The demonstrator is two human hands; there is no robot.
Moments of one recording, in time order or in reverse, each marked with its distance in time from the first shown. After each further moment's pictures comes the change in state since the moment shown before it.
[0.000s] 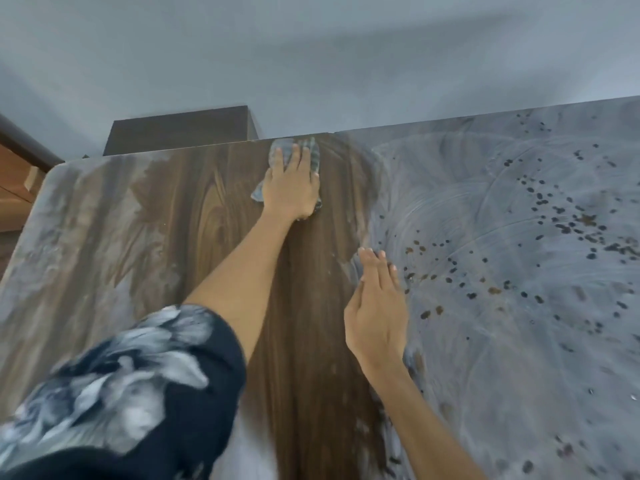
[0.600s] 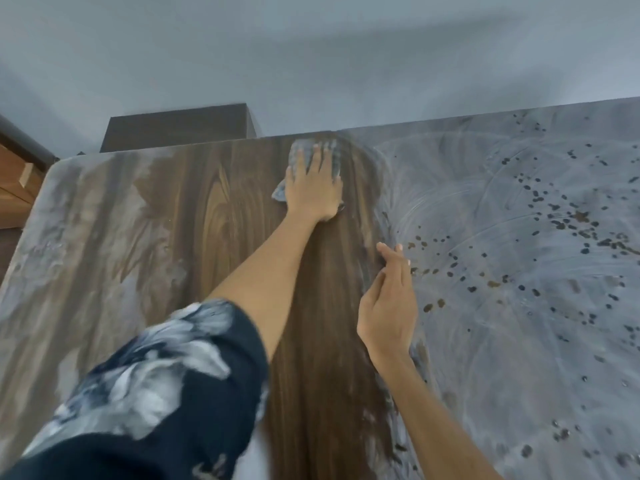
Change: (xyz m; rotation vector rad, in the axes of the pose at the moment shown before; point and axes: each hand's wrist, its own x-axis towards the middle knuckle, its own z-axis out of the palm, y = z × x) left_hand -0.009 0.028 0.001 -0.074 -0.002 0.008; right_hand -0.002 0.002 -0.004 0.194 0.065 0.147
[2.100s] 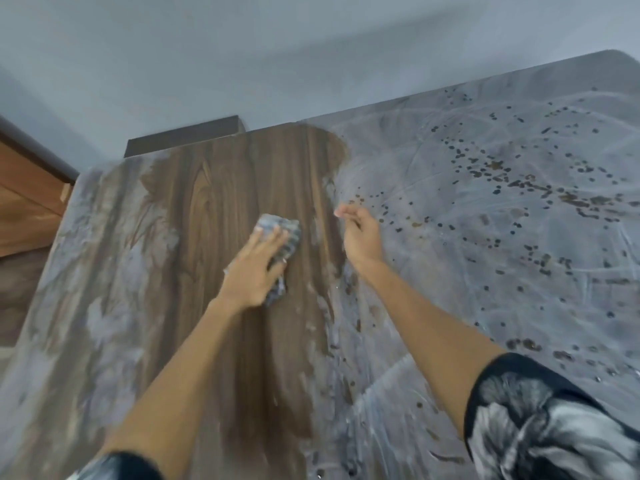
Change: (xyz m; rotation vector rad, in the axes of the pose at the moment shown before) left_hand -0.204 -0.029 0.025 -0.115 -0.006 0.243; right_hand 0.028 0.021 -0.062 0.685 -0.320 0.344
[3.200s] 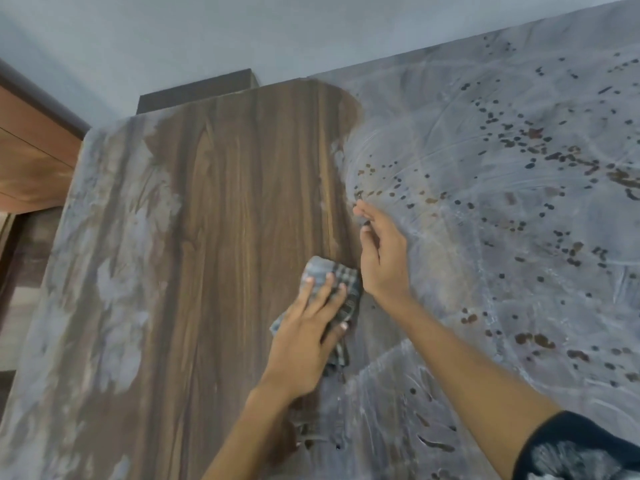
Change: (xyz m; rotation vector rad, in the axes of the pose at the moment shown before) left_hand -0.103 0.130 0.038 -0.107 -0.097 -0.080; right_hand -0.044 0.036 -0.038 -0.204 -0.014 -0.504
